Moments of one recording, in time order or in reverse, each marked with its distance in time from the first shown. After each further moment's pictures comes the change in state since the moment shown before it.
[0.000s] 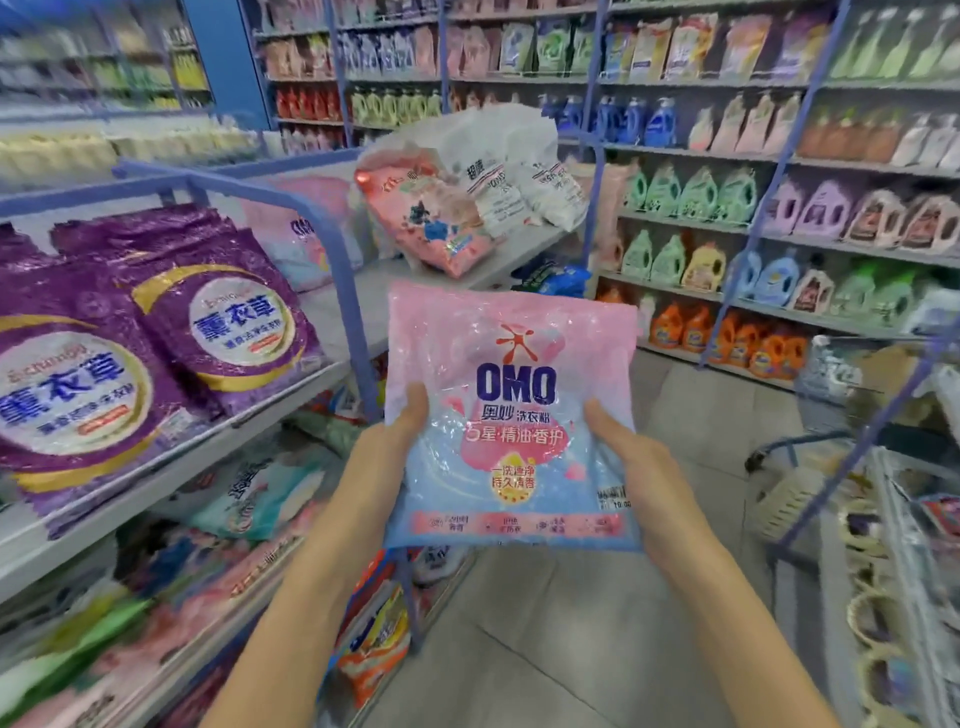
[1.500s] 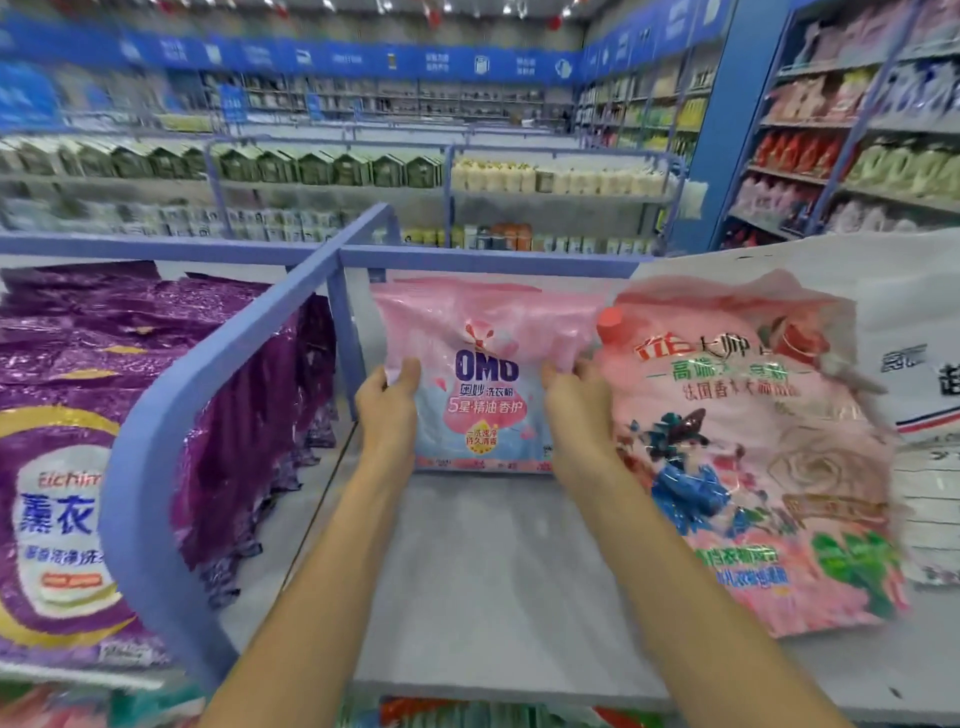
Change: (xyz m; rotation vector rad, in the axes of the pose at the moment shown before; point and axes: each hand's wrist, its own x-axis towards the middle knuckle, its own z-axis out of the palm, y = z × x) left_hand 0.444 0.136 -0.065 -0.375 1.190 0.325; right_hand 0.605 -0.099 0.352 -0.058 -0.720 -0.098
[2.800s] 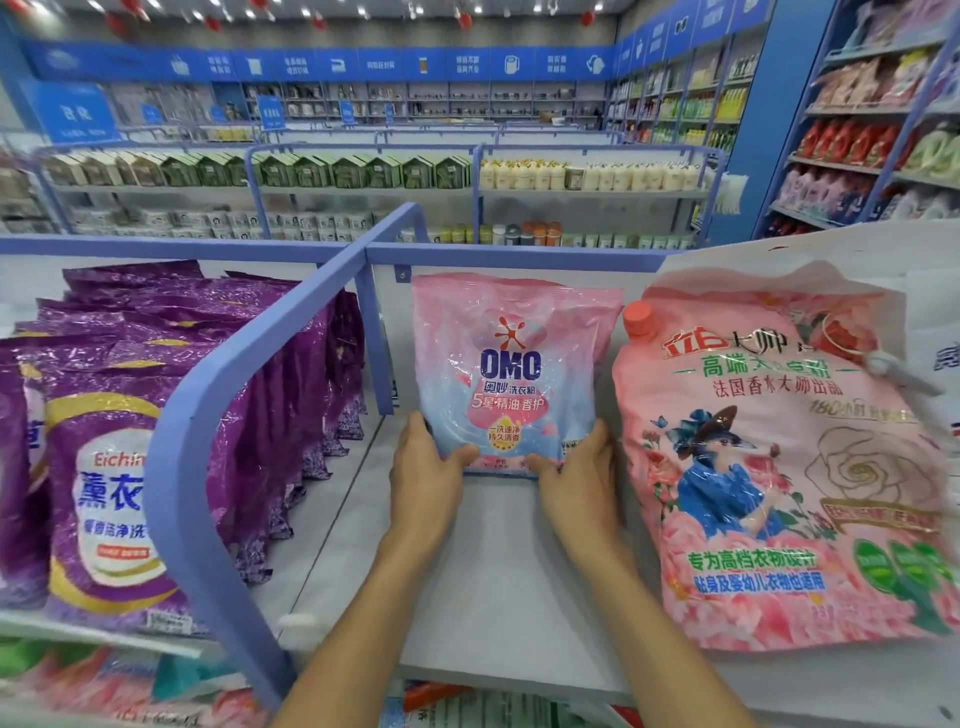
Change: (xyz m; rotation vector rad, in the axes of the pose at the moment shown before) left_hand -0.041 -0.055 -0.025 0.500 -0.079 0.123; right_hand -0.015 0.094 -0.013 -0.657 -0.010 -0.166
